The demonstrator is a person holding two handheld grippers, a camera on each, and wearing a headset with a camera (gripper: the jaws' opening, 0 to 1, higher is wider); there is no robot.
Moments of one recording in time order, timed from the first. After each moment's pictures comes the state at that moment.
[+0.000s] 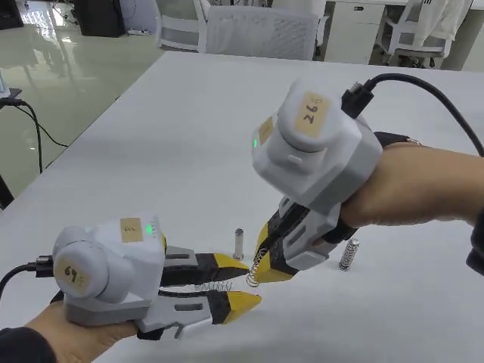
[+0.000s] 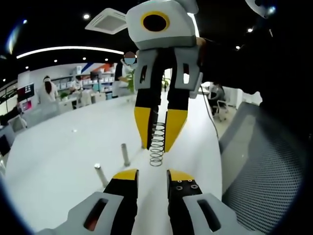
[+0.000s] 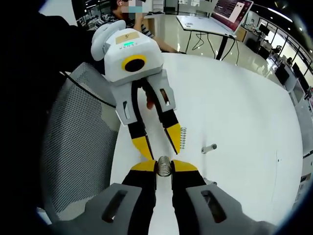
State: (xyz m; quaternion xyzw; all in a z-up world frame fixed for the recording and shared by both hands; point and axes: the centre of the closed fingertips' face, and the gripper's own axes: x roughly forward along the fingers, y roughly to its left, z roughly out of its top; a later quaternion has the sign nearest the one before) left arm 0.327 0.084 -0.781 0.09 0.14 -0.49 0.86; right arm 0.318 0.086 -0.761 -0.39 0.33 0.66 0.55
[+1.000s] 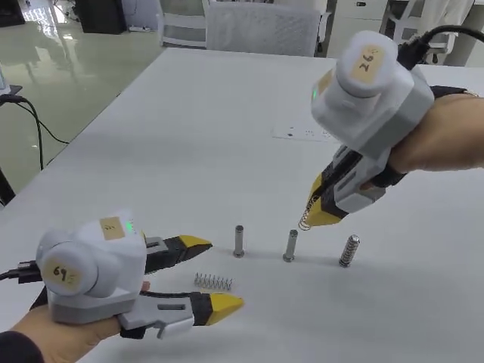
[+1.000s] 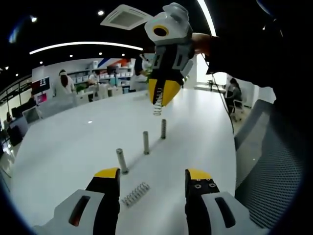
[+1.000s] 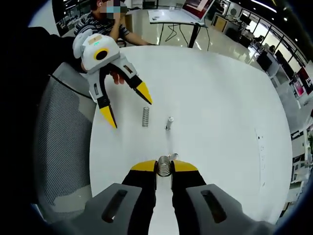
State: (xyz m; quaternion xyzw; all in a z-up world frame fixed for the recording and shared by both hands) left arm 0.342 0.116 -0.795 0.09 0.16 -0.42 0.89; right arm 0.392 0.042 -0.748 -0.41 0.35 0.58 0.61
